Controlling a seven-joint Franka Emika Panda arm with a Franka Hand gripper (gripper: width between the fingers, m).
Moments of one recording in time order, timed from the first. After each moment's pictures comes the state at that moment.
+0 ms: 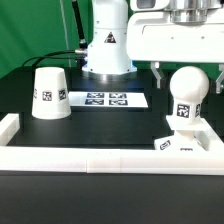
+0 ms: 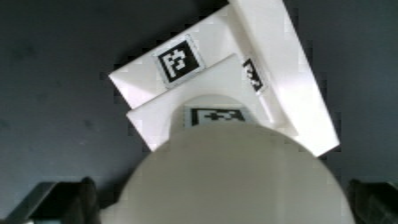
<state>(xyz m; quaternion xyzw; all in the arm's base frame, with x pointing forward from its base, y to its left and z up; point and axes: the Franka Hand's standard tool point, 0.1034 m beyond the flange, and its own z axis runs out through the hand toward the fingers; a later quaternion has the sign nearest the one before) 0.606 0.104 0.113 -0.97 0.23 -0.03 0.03</state>
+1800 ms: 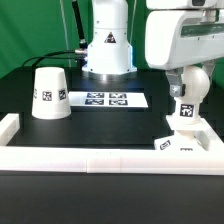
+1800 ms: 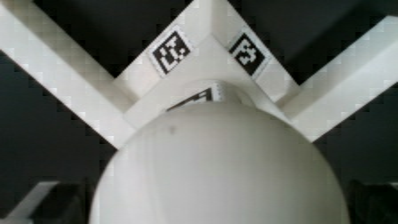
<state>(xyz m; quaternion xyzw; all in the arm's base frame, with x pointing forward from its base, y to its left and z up) 0.608 0.105 0.112 -0.90 -0.43 -0.04 -0.01</state>
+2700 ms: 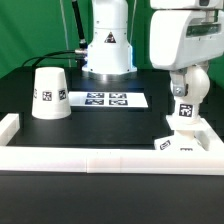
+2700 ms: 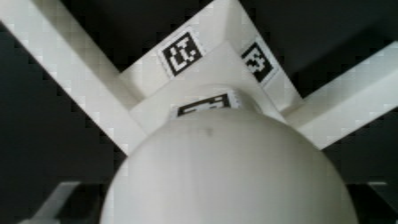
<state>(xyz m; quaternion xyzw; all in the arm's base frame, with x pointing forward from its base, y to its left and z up) 0.608 0.104 0.112 -0.91 -0.41 -0.04 -0.01</state>
